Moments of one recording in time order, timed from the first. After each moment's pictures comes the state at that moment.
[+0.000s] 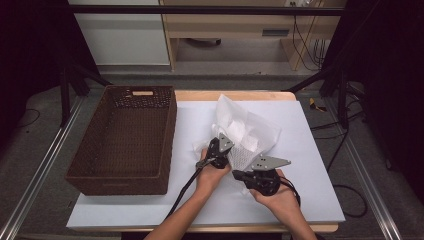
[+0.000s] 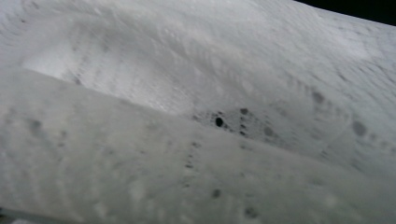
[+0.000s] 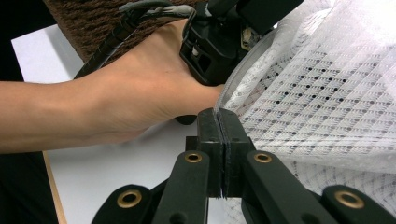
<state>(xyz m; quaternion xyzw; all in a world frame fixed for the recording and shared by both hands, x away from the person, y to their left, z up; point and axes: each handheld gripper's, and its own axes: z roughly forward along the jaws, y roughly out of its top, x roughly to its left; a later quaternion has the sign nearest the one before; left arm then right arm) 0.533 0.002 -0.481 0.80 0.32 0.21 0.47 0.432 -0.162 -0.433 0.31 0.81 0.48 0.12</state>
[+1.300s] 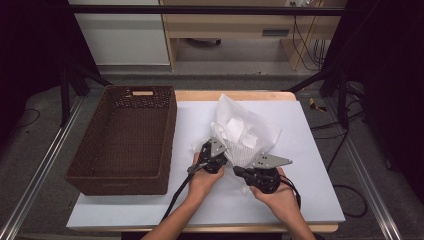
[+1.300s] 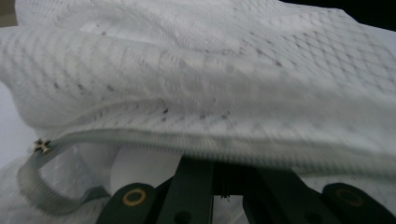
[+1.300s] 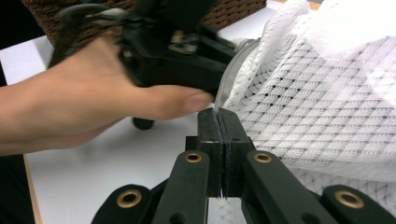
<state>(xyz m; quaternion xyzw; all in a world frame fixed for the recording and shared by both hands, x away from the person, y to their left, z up) 0.509 0.028 -0.472 0.80 0.31 0.21 0.47 0.438 -0.164 -0.435 0.32 0.80 0.50 0.14</state>
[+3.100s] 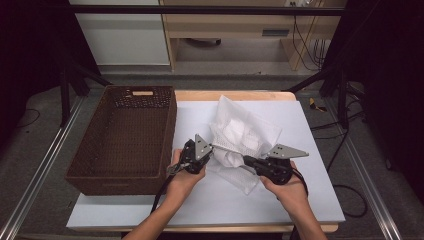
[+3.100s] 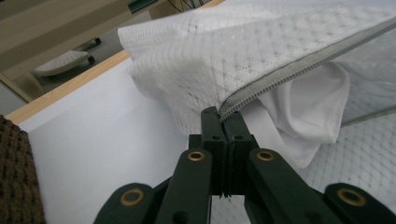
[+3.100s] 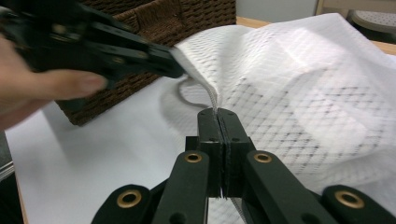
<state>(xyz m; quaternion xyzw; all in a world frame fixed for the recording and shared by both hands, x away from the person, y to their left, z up) 0.482 0.074 -0.422 0.81 0.29 0.29 0.42 0.449 -0.192 -0.415 0.35 0.76 0.53 0.15</state>
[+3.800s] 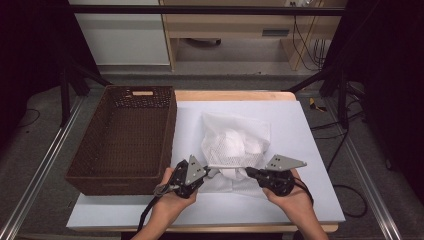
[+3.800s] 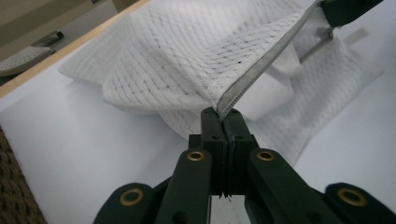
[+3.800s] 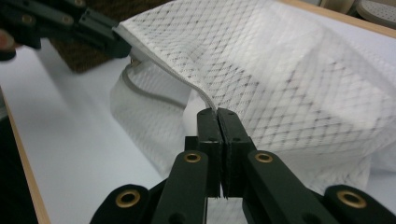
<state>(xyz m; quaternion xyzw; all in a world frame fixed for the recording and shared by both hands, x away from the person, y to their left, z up) 0.420 0.092 -0.426 0.85 0.25 0.24 0.40 0.423 -0.191 -0.423 0.32 0.81 0.47 0.17</state>
